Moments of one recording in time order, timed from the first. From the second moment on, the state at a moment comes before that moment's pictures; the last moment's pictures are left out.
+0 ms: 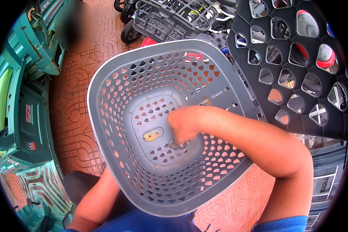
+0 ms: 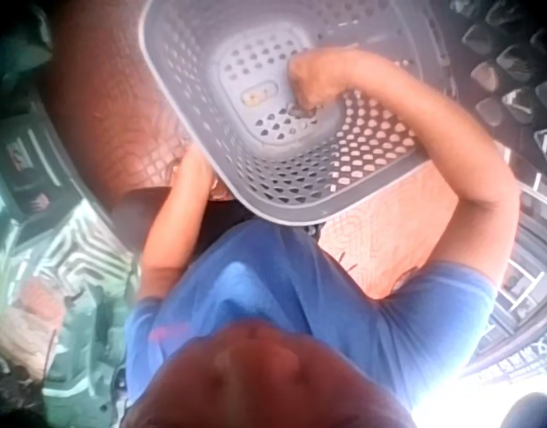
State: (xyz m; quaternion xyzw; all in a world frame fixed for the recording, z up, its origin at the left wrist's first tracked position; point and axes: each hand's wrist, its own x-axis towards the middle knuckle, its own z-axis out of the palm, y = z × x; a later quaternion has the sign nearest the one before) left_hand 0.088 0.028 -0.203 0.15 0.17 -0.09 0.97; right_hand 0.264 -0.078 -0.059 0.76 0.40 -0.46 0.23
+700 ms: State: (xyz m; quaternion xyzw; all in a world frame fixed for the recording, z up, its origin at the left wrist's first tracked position) left_hand 0.076 0.026 -0.200 0.13 0.17 -0.09 0.97; right_hand 0.242 -0.056 -0.045 0.75 0.43 -0.41 0.28
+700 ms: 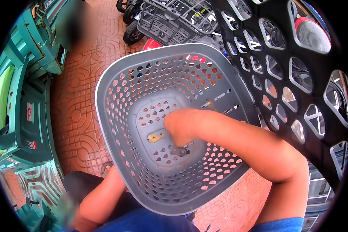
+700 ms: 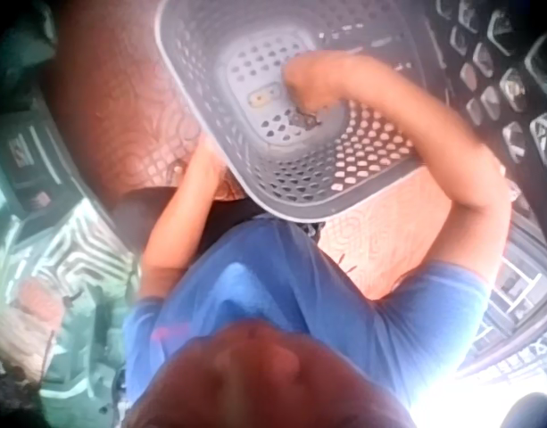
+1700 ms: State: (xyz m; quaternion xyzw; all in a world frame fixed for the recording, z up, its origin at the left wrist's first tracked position) left_hand 0.087 0.023 -0.190 0.12 0.13 -0.02 0.98; right_hand 0.248 -0.055 -0.052 0.82 0.35 -0.46 0.02
